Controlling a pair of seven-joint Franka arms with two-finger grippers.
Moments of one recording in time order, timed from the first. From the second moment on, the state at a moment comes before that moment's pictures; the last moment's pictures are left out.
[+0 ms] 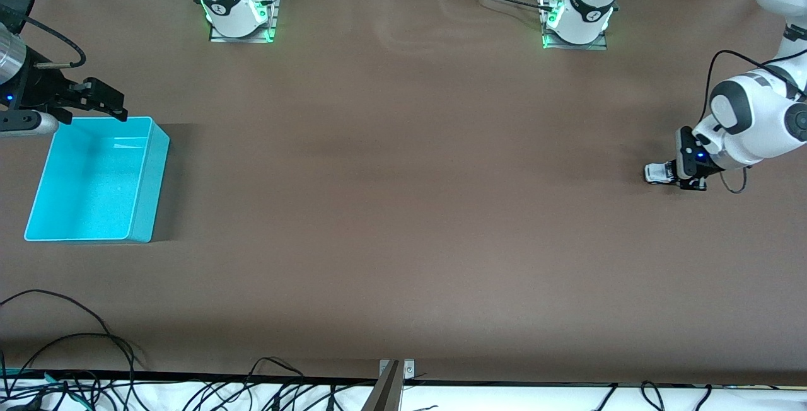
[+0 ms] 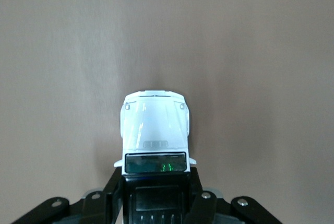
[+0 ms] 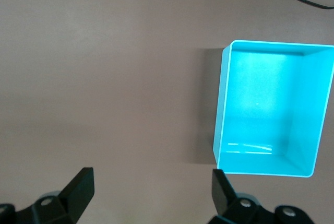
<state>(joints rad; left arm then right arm) 0.46 0.41 -0.04 -2.19 0.03 2.53 2.03 0.10 0.04 -0.07 -1.59 0.00 1.59 -0.04</state>
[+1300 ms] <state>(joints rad) 0.55 0.51 -0.04 -1.94 0.03 2.19 2.11 0.10 0.04 -0.07 -1.59 0.00 1.59 -0.04</state>
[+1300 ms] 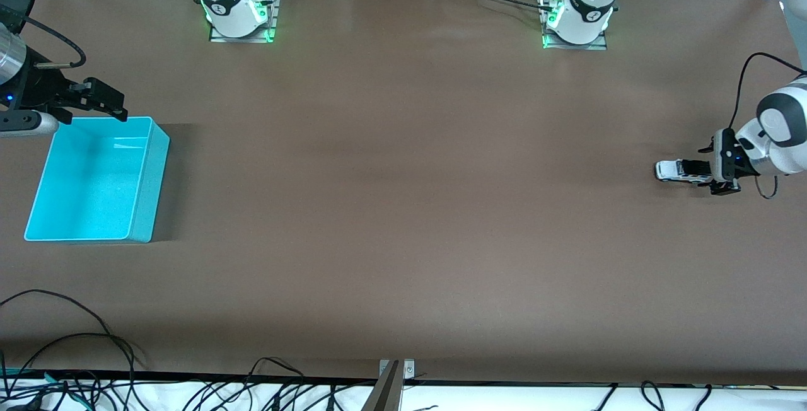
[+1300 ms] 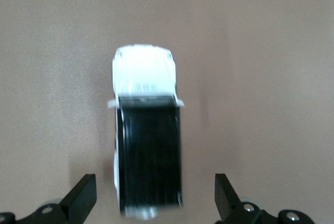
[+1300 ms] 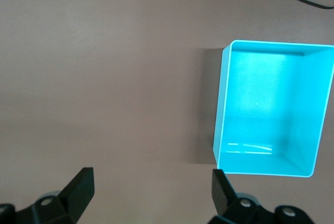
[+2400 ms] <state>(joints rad) 0.53 0.25 -0.34 -1.70 0.03 1.49 1.00 0.10 0.04 -0.07 -1.59 0.00 1.59 -0.04</state>
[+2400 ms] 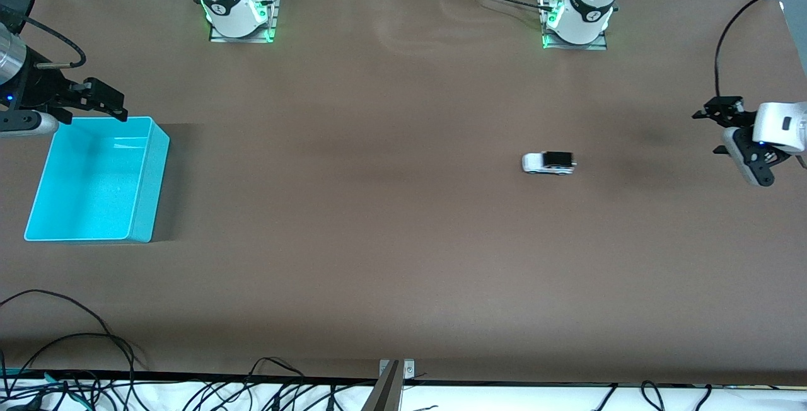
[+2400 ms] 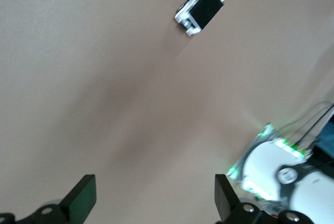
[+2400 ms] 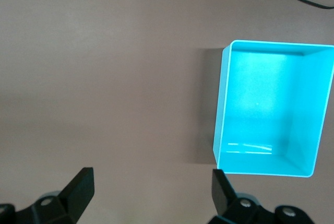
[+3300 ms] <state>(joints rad) 0.33 0.15 -0.52 -1.59 0.02 1.37 0.23 0.09 0.04 -0.09 -1.58 0.00 1.59 -0.04</state>
